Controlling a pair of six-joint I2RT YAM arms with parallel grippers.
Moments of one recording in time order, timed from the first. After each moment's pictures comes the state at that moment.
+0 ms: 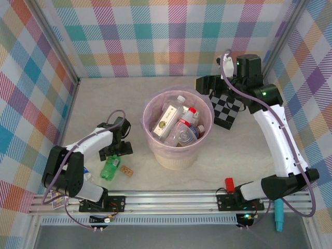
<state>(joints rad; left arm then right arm) -0.32 1.45 0.84 -0.93 -0.19 -0.65 0.31 1.40 1.76 -0.89 -0.37 0.21</state>
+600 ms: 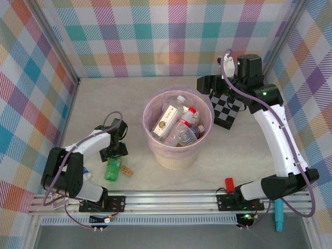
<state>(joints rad) -0.27 1.44 0.78 -0.86 -0.20 -0.66 0.30 1.40 1.75 -0.89 -0.37 0.21</state>
